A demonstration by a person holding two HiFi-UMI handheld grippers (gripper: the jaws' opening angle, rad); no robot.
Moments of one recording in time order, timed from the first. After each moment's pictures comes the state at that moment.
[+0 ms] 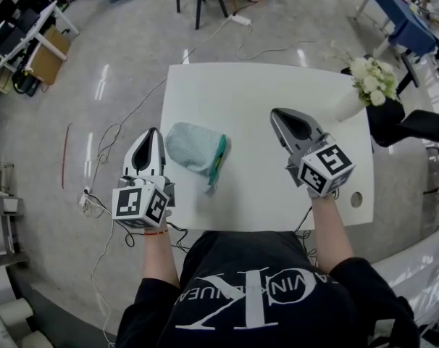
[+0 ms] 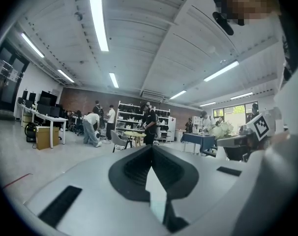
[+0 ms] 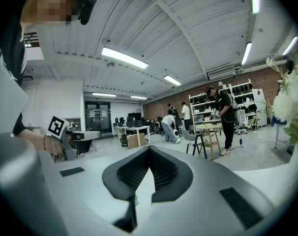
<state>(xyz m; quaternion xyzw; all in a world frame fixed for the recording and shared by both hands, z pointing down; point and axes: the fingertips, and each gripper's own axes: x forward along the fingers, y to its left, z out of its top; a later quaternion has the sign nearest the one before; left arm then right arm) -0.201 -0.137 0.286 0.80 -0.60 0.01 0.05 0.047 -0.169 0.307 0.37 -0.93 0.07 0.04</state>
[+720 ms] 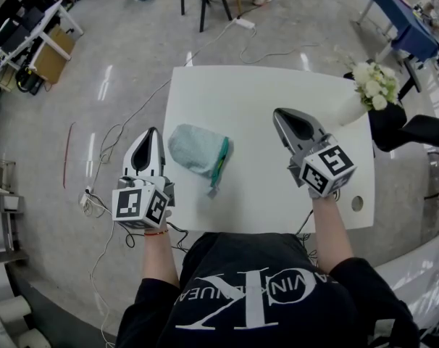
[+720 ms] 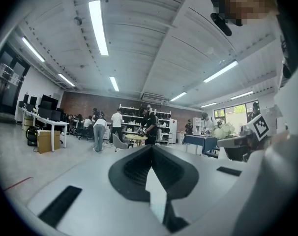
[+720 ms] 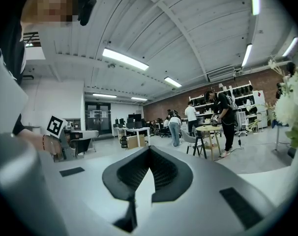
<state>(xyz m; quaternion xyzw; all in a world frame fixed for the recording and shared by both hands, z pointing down) -0.207 -0.137 0.275 0.79 -0.61 0.00 0.03 0.046 -0.175 0.302 0.37 -0.93 0.07 0.03</state>
